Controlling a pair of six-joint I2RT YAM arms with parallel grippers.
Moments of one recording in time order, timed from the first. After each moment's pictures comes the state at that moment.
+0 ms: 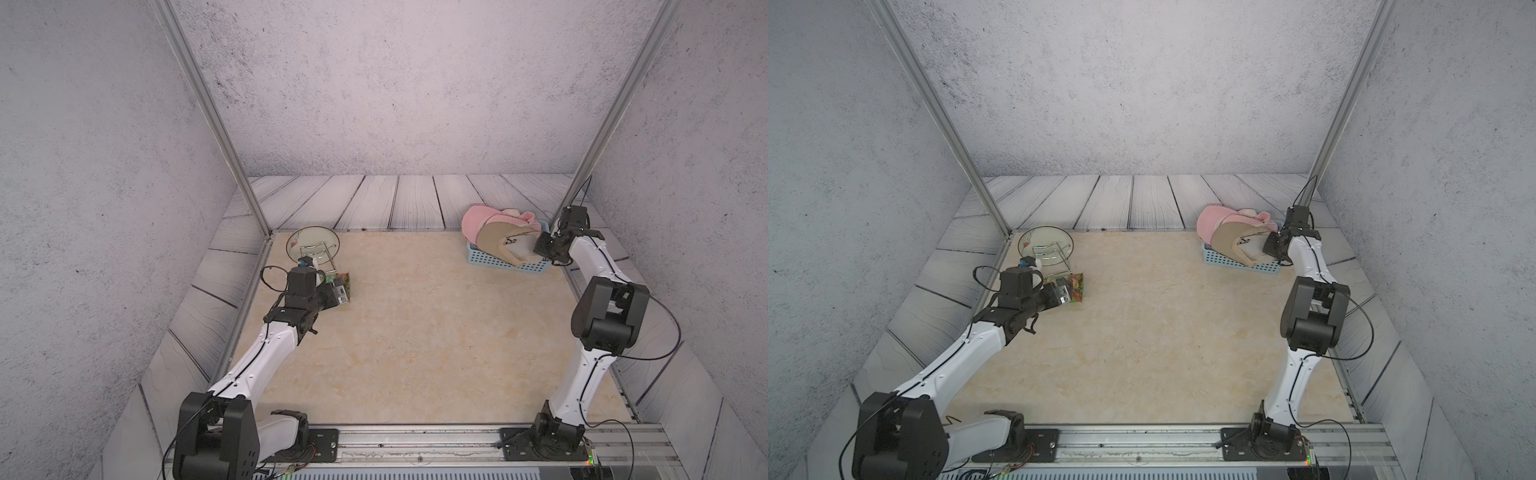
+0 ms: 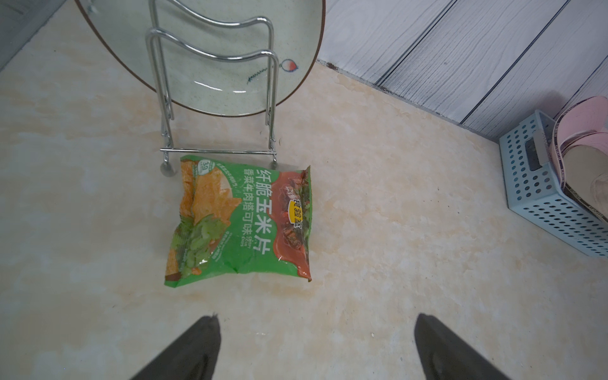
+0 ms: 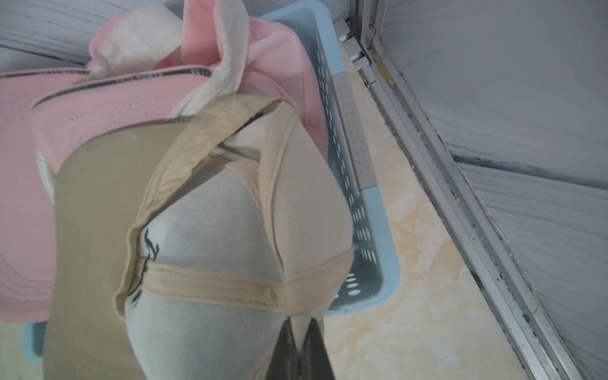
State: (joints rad) left arm -0.17 1.22 0.77 -0.21 0.07 -0.42; right arm -0.23 2.04 1.80 -0.67 -0.09 0.26
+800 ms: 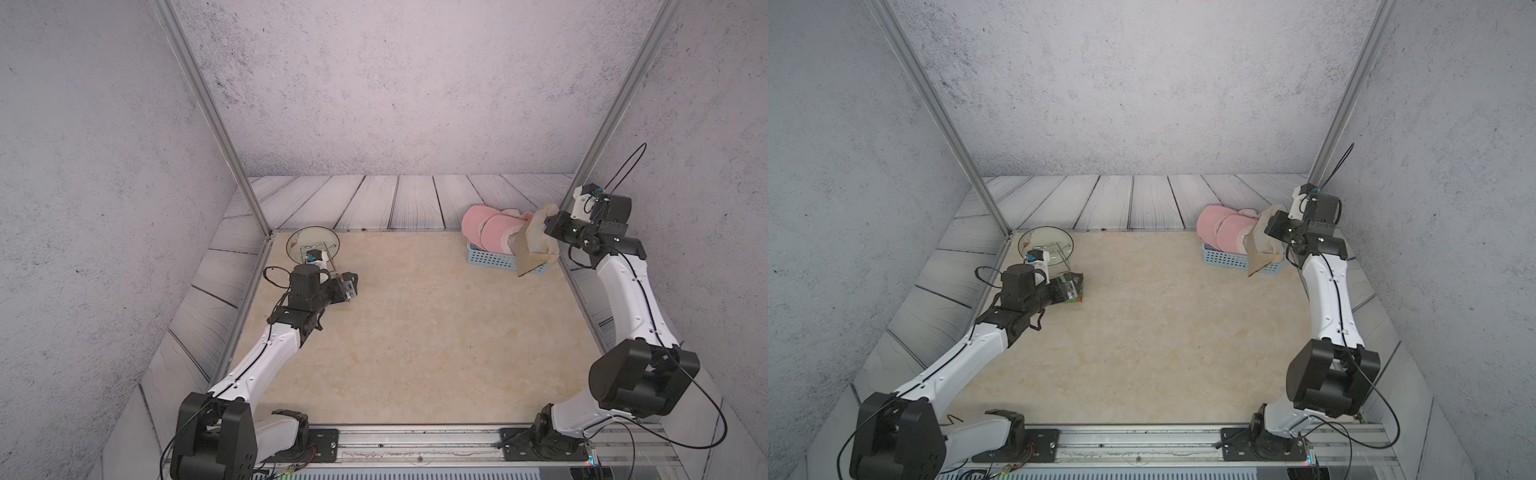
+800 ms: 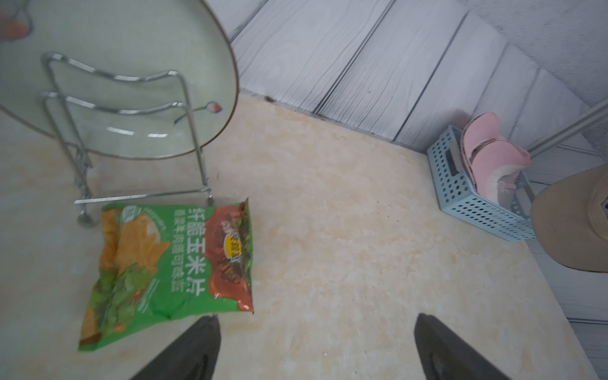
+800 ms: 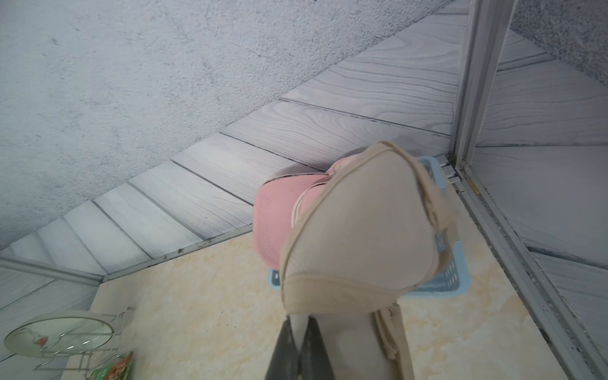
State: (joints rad) left arm -0.24 1.20 0.75 -0.01 0.17 -0.39; right arm -0.20 1.53 1.59 -0.55 -0.39 0.29
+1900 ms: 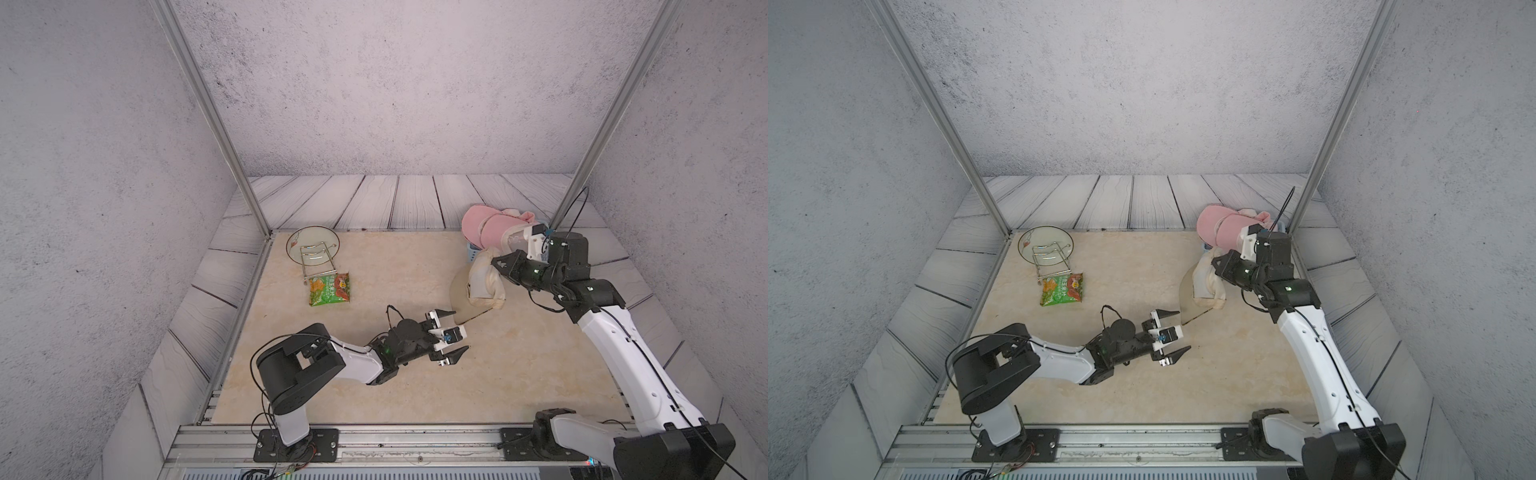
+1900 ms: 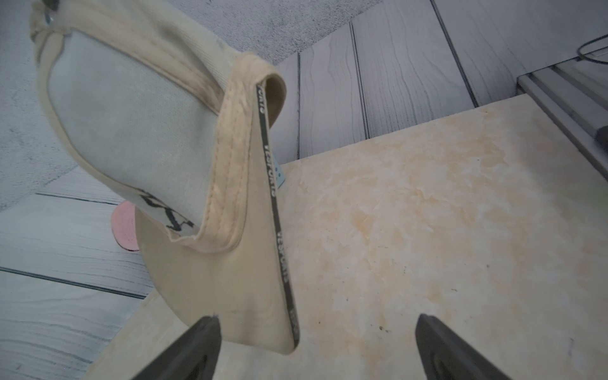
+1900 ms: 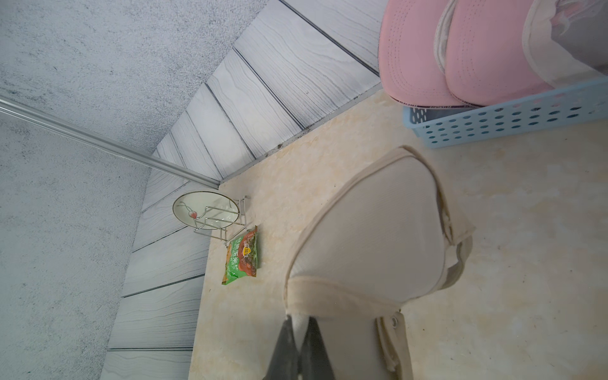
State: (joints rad) left arm -1.04 1.80 0.70 0.98 0.10 0.46; right arm 0.16 1.16 1.20 -0.58 -0.42 0.65
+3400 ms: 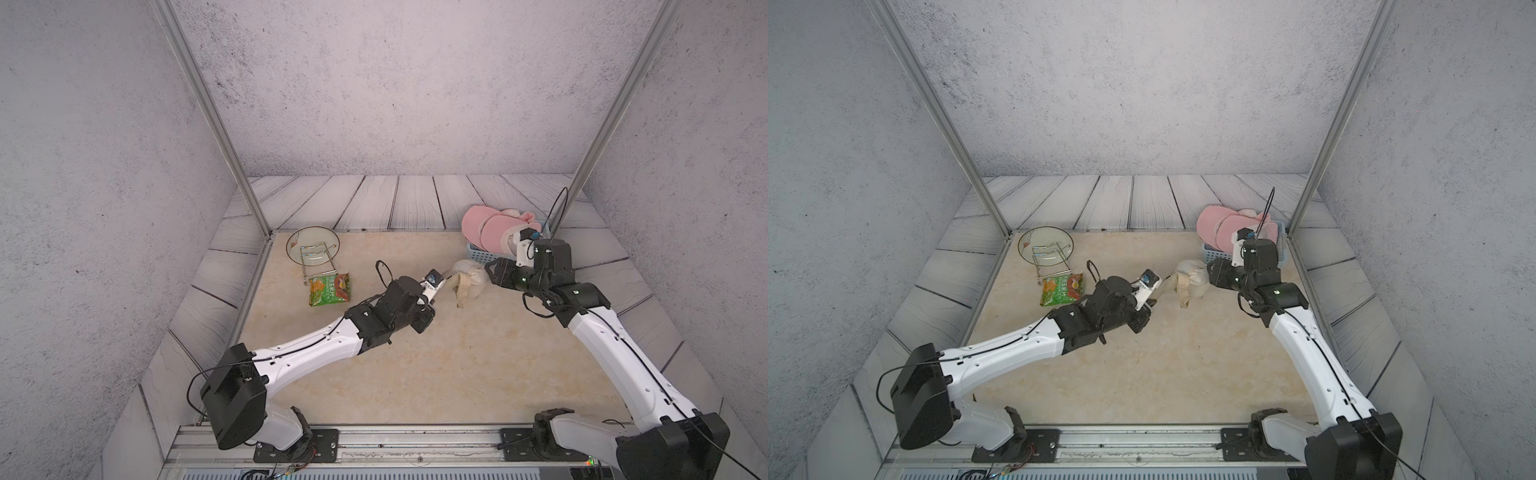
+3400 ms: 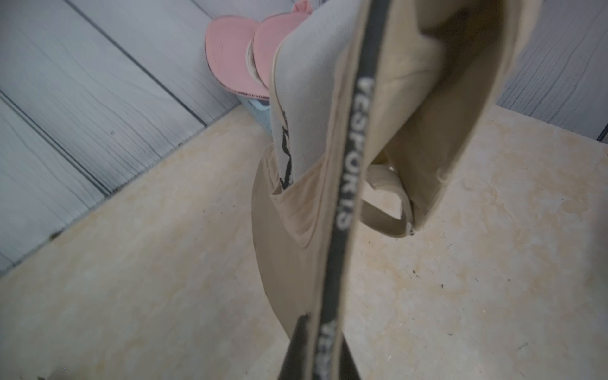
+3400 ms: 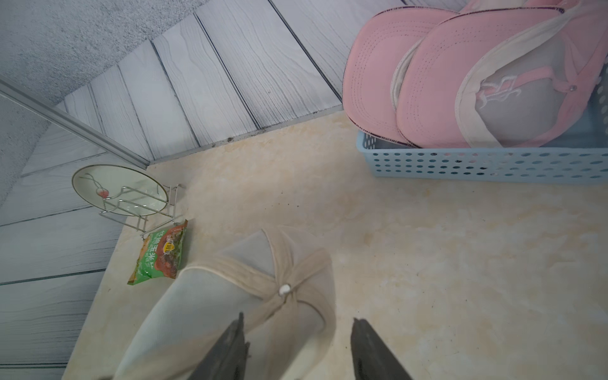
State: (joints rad) left arm -0.90 1.44 1.09 -0.24 -0.06 -0.01; right arm 0.22 1.17 1.09 -0.54 -0.18 0.36
